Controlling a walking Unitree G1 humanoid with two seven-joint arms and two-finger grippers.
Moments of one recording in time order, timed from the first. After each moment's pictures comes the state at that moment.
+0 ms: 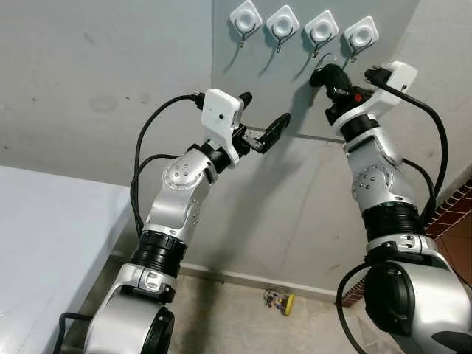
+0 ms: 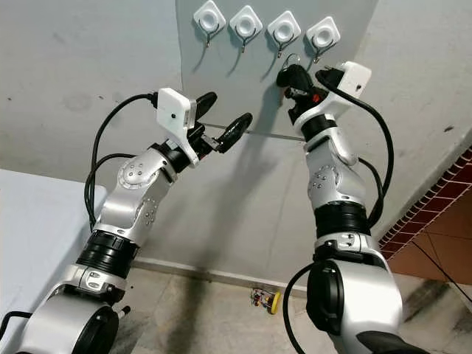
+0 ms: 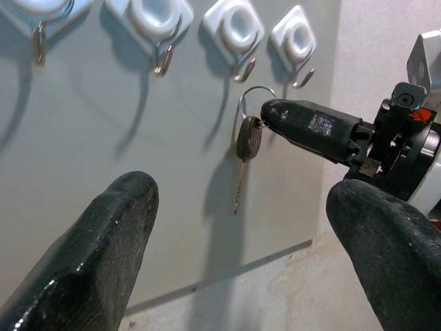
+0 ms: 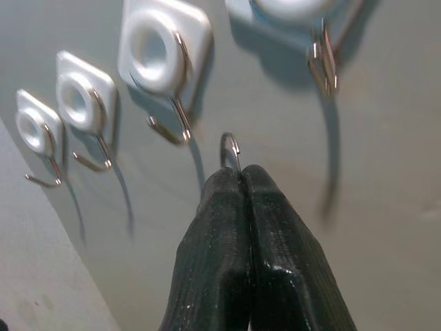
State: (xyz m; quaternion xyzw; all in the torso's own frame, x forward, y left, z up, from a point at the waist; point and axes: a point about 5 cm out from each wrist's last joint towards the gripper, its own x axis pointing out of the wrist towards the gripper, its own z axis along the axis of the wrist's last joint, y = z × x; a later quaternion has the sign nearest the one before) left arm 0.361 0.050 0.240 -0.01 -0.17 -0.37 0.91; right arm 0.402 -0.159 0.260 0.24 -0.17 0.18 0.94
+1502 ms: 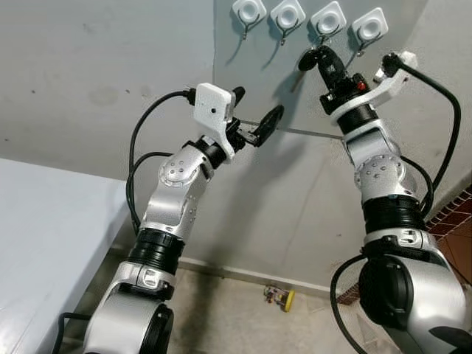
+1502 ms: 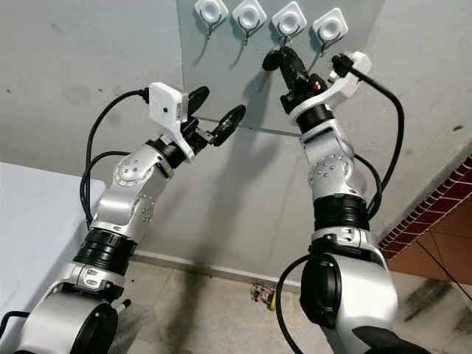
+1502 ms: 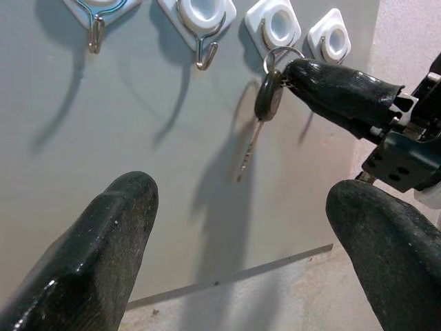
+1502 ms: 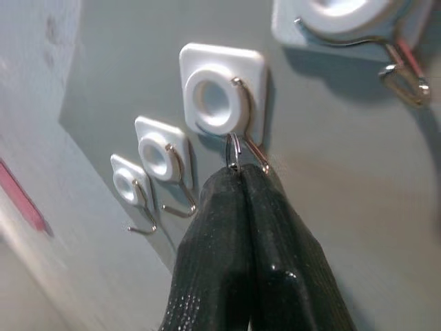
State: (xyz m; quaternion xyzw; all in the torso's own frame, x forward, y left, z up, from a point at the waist) left arm 0.364 0.057 0.243 -0.03 -0.18 -0.35 0.92; right arm 0.399 -0.154 0.279 0.37 -0.19 0.26 0.87
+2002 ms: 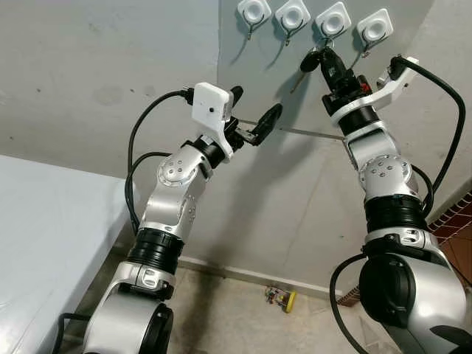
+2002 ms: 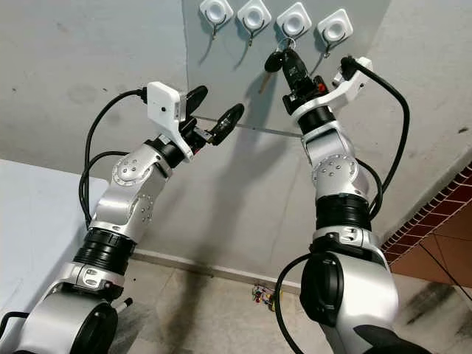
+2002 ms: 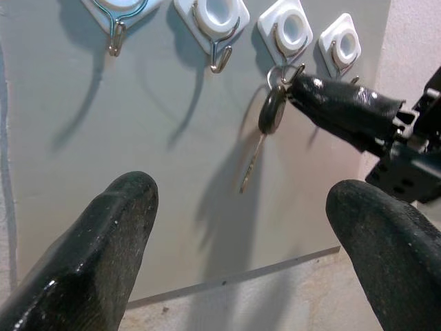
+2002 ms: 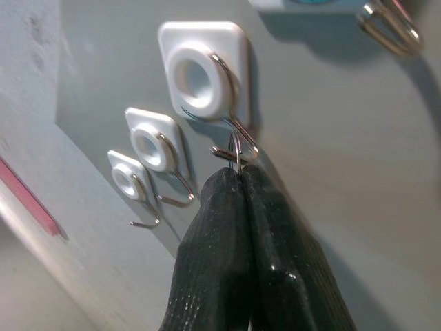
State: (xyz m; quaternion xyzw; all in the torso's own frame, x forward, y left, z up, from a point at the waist) left arm 0.364 0.058 0.243 -0.04 -0.18 -0.34 0.92; right arm 0.400 -0.154 0.273 0.40 -0.16 0.26 0.86
